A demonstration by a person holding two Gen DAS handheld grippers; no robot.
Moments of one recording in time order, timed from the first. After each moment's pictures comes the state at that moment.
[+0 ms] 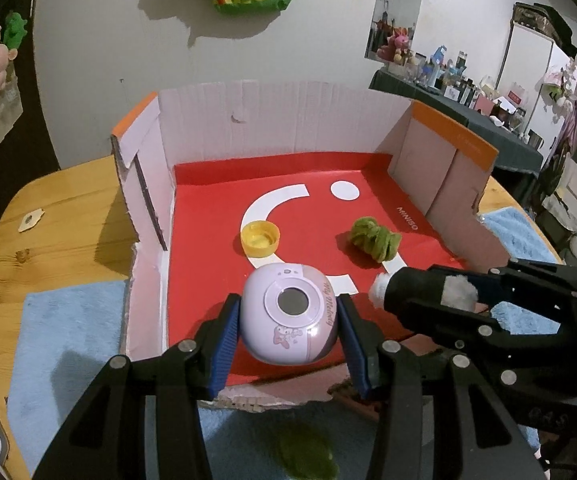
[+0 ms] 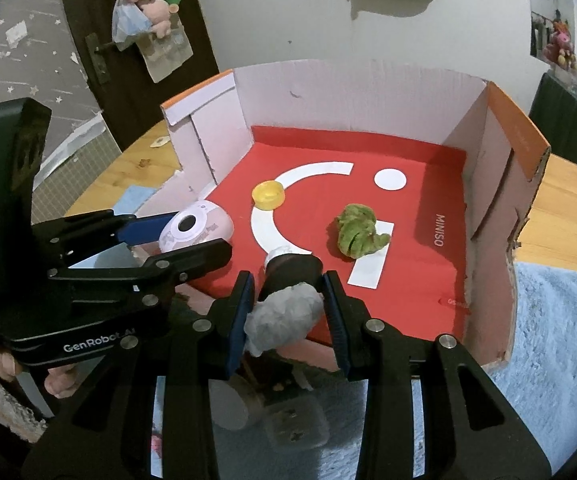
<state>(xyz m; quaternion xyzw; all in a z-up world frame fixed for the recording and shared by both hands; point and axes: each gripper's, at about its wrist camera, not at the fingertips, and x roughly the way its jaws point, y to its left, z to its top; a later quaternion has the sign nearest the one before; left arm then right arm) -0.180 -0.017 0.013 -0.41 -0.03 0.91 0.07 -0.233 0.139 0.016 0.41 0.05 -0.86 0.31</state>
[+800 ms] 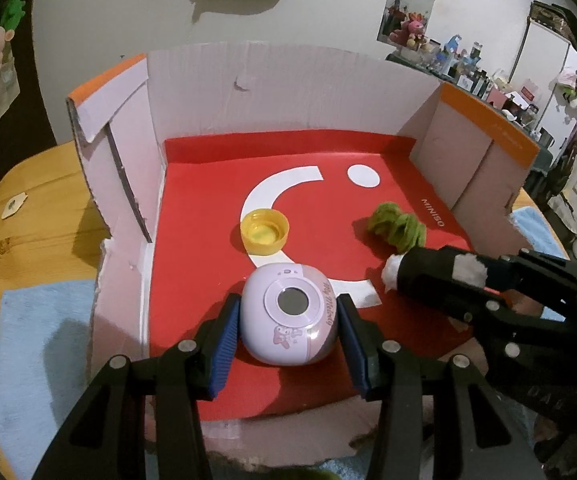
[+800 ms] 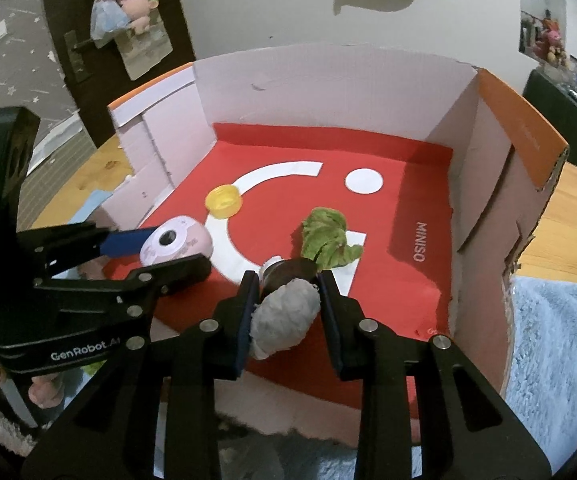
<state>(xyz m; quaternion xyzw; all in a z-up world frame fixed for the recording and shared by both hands) -0.210 -0.020 -0.009 -0.44 -0.04 0.89 0.06 -0.262 0.144 -0.001 0.41 0.05 -0.87 0.27</state>
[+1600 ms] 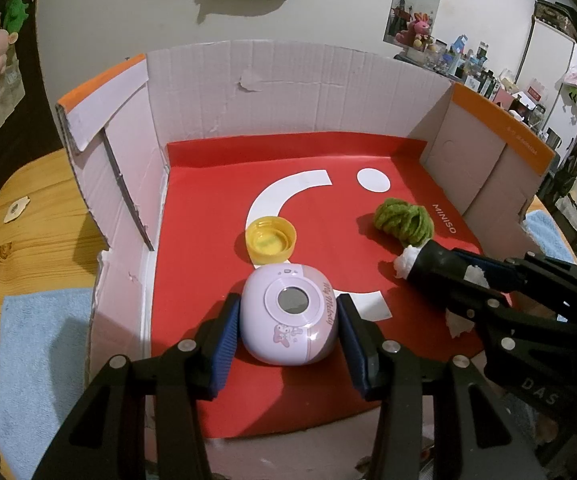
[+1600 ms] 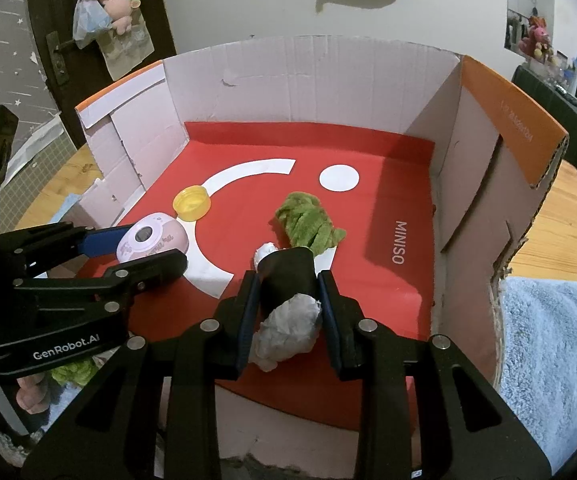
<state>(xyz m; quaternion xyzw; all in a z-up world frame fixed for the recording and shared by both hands) -0.219 -0.019 -0.013 -0.44 -0.03 0.90 0.05 -0.274 0.153 -0.009 0.41 0.06 -0.88 0.25</state>
